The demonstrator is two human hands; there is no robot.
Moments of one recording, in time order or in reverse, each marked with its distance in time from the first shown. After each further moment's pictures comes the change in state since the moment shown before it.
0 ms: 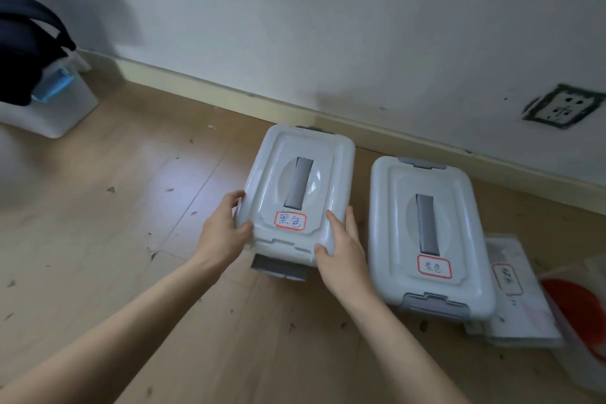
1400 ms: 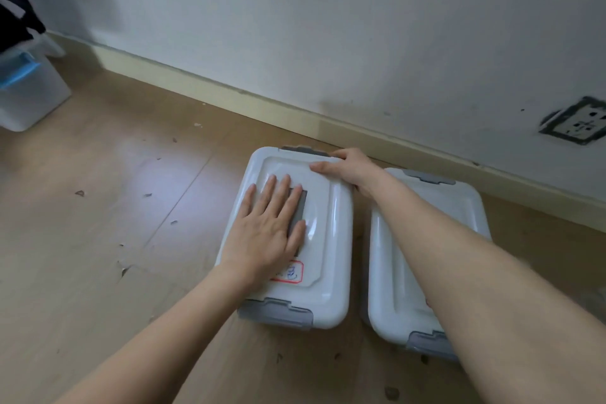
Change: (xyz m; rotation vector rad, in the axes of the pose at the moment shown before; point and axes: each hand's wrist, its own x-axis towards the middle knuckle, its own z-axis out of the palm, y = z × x) left_hand 0.034 0.014 0.061 0.896 -0.015 0.530; right_hand 0.186 -0.005 -0.045 0.205 -0.225 0.190
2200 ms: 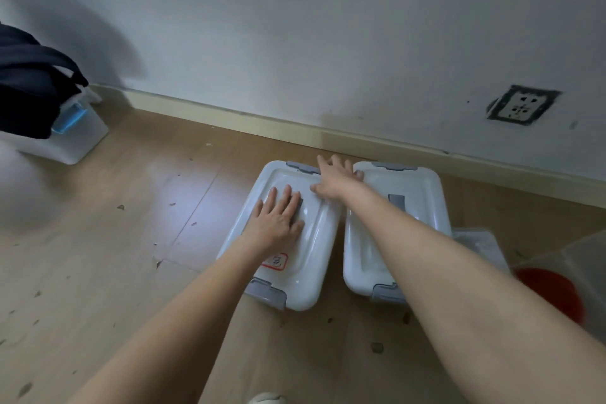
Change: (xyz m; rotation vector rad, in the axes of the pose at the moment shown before) left_hand -0.002 0.032 -0.025 -0.100 -0.400 -0.049; right_hand -0.076 -0.009 -0.003 -0.863 0.056 -0.056
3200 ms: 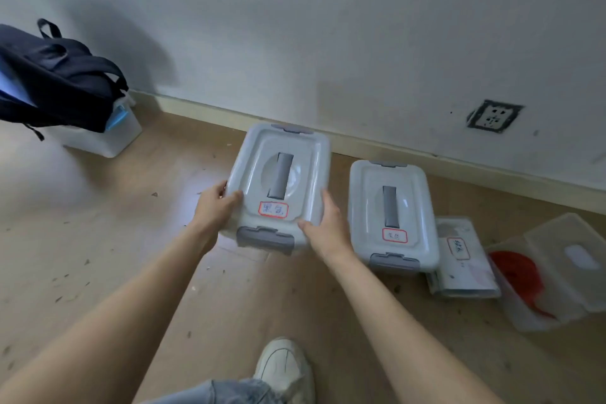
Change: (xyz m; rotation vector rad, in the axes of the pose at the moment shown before) left_hand -0.130 -0.048 -0.069 -1.132 0.482 -0.360; right_hand -0.184 -0.051 0.030 0.849 0.254 -0.025
